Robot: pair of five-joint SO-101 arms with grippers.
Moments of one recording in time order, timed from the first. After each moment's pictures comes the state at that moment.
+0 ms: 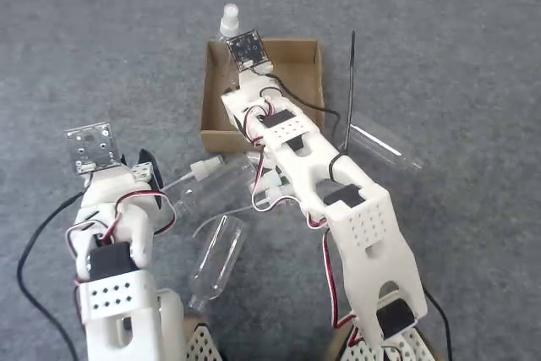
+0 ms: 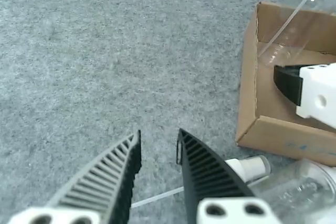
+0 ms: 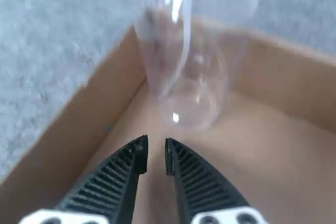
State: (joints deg) left arm -19.5 -69.9 79.5 40.7 6.1; right arm -32.7 45.0 -13.2 14.3 -2.7
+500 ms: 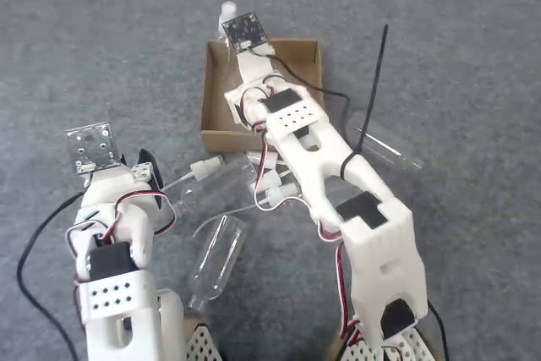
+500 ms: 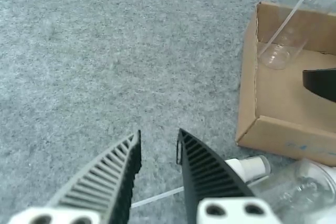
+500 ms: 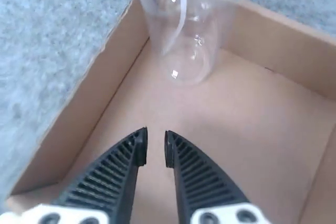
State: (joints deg) left arm -19.5 -69.9 79.5 40.7 6.1; right arm -32.7 31.7 -13.2 37.7 -2.7
